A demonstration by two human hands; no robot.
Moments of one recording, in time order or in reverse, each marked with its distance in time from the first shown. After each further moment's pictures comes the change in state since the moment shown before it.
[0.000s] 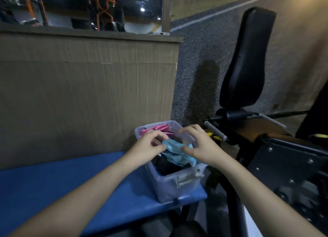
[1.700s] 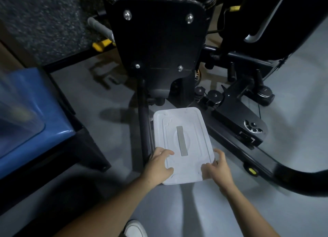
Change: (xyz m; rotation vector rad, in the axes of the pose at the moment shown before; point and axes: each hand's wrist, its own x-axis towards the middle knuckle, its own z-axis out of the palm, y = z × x) left_hand -0.104 -0.113 0.556 0.190 -0.701 -0.256; right_hand -0.483 0.385 0.075 0.397 0.390 1.450
